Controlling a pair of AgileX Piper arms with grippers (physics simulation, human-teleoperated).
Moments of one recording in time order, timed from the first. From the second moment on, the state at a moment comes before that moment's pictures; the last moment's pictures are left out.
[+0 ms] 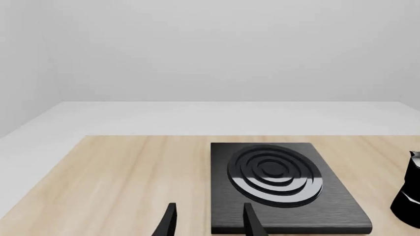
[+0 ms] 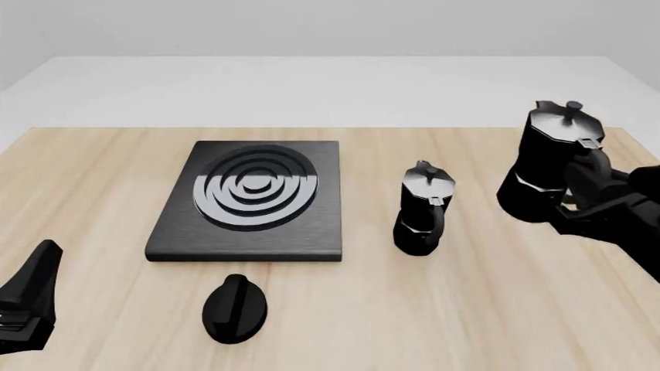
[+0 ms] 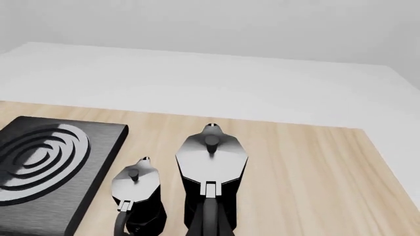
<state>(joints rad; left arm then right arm) 0.00 0.00 0.00 0.00 0.00 0.07 0.79 -0.29 -0.26 -0.04</state>
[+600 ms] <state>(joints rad) 0.00 0.00 0.00 0.00 0.00 0.26 0.76 -0.56 -0.04 -0.09</state>
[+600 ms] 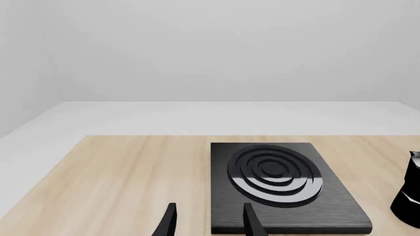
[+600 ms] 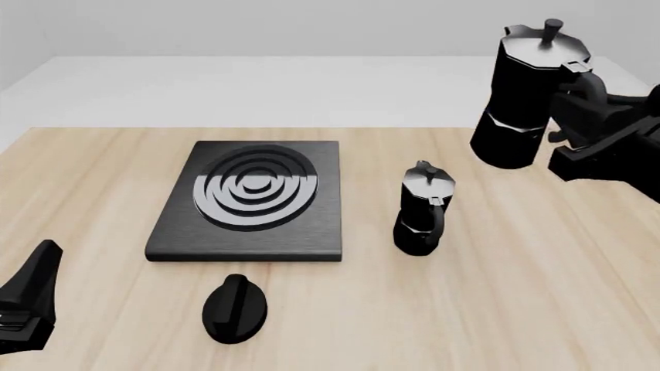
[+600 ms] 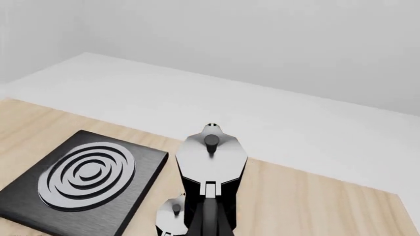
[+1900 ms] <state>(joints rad) 0.00 0.00 0.00 0.00 0.00 0.59 1.40 -0.93 -0.27 -0.15</state>
